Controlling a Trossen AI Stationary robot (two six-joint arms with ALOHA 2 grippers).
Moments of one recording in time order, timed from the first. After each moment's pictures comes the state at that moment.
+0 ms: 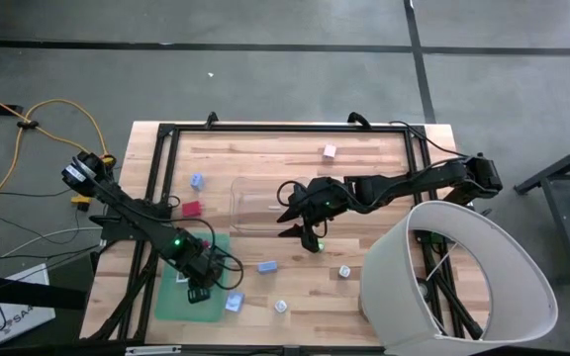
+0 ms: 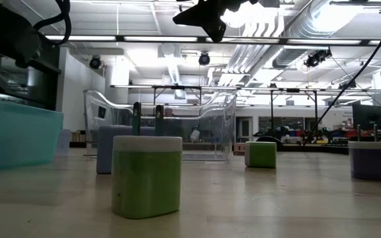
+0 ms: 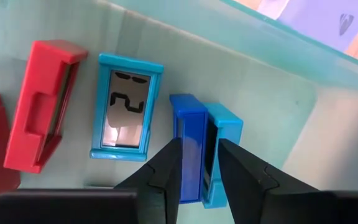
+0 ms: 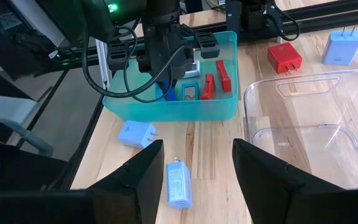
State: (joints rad) left arm -0.64 1.40 0.82 -0.69 0.13 -0.96; right arm 0.09 1.61 1.24 -0.12 -0.17 0.24
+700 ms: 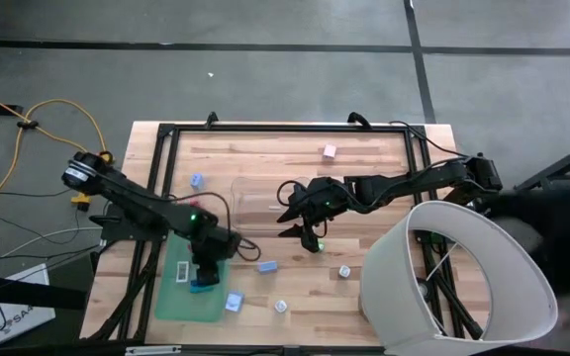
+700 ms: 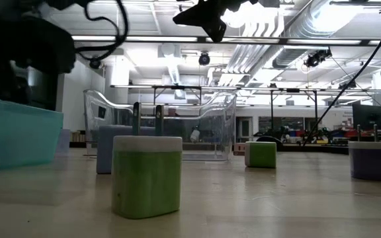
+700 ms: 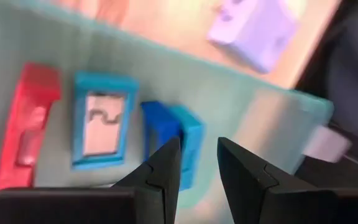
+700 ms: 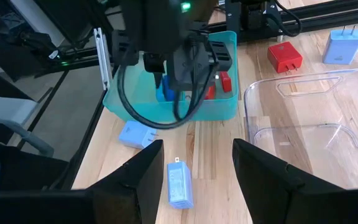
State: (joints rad) left arm -0.36 1.40 0.82 -0.67 0.51 -0.74; right arm 0.09 1.61 1.24 -0.12 -0.17 0.24
